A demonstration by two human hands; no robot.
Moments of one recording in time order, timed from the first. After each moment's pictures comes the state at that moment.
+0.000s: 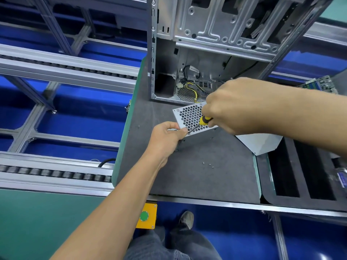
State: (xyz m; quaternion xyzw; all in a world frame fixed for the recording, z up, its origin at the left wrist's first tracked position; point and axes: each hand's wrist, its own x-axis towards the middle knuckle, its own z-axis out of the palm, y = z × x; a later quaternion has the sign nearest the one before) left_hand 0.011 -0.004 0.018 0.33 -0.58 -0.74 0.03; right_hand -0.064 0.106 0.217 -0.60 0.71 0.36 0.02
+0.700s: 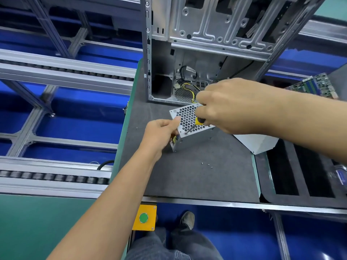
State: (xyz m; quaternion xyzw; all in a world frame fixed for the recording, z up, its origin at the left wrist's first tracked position) left_hand -0.001 -0.022 0.016 0.35 -0.58 -0.74 0.03; right_hand -0.072 0.112 0.207 -0.64 0.68 0.35 0.01
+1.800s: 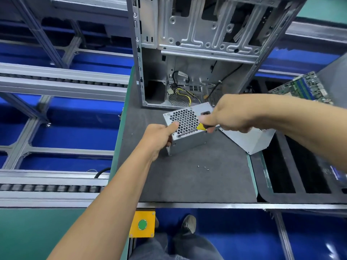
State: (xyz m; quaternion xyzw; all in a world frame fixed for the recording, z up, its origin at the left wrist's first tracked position) left_hand -0.019 -0.026 0.011 0.33 -0.59 -0.73 -0.05; right_hand -0.097 0.133 0.189 -0.20 0.89 -0.06 0.40
